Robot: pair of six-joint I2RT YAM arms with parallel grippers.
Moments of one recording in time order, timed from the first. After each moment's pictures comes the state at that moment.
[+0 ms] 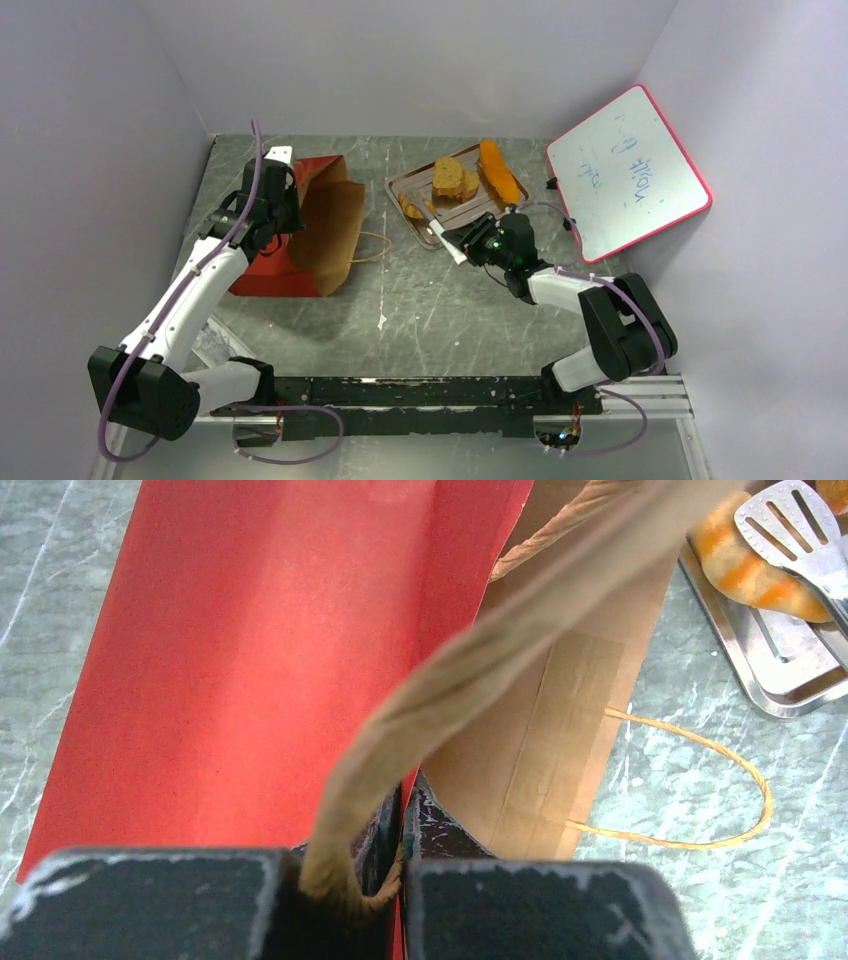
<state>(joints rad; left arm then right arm) -0.28 1.19 1.09 -0.61 -0.24 -0.25 0.39 1.47 0.53 0.53 -0.23 1.15</state>
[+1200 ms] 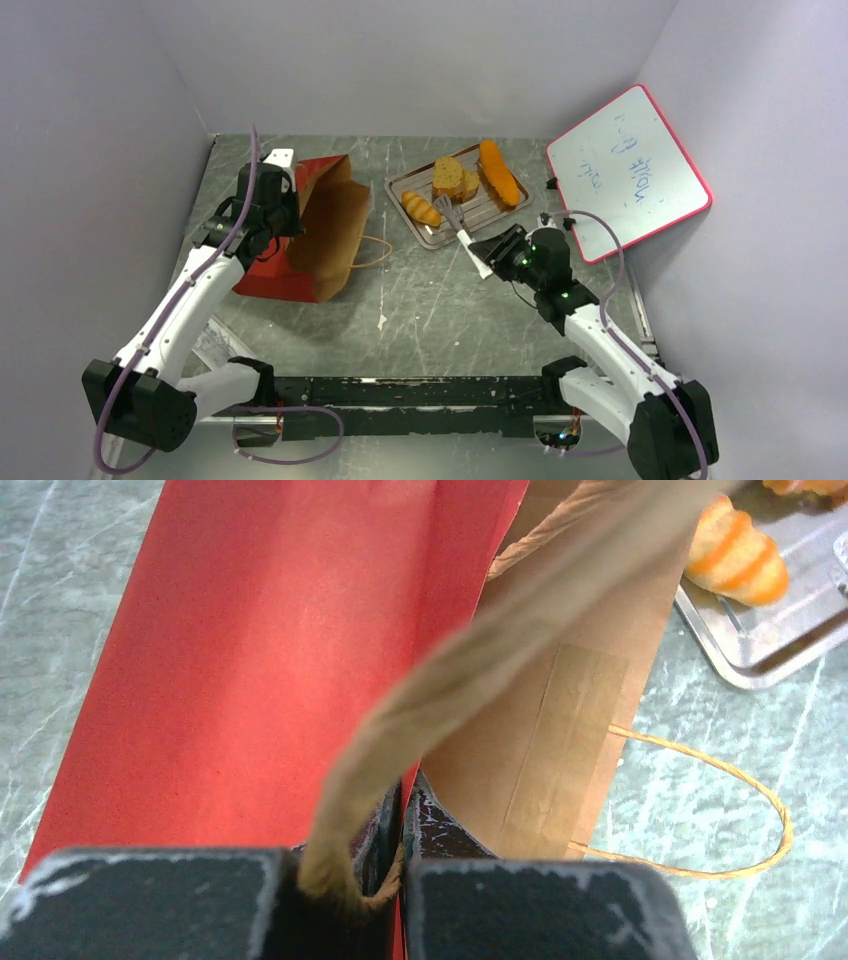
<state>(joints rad) -0.28 1.14 1.08 -0.60 -0.18 -0.22 0.33 0.94 0.47 0.04 -0.17 1.02</state>
